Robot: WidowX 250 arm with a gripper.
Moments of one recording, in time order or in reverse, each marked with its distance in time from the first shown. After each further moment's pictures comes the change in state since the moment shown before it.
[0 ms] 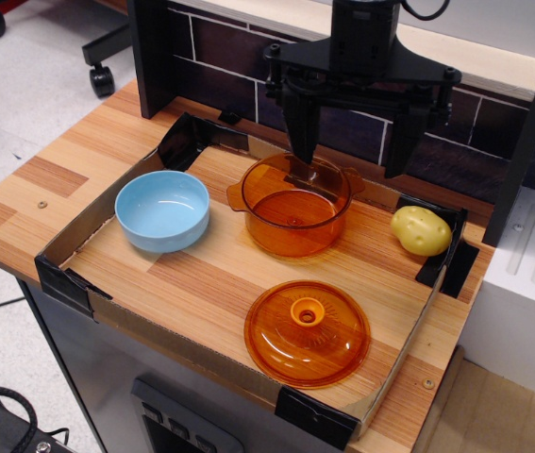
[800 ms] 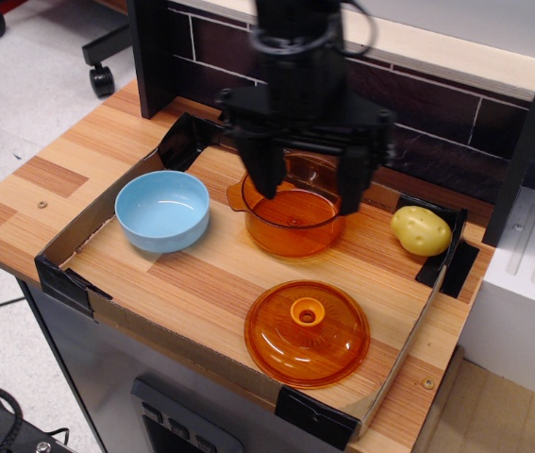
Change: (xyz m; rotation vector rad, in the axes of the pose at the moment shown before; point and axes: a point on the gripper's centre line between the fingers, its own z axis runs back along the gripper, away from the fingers) arm -0.018 0.025 -0.021 -0.140 -0.016 -0.152
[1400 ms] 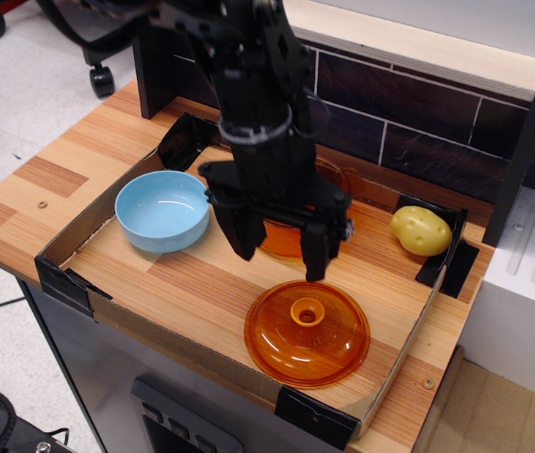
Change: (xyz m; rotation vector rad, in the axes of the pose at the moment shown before) arm -0.018 0.014 -0.049 -0.016 0.033 -0.086
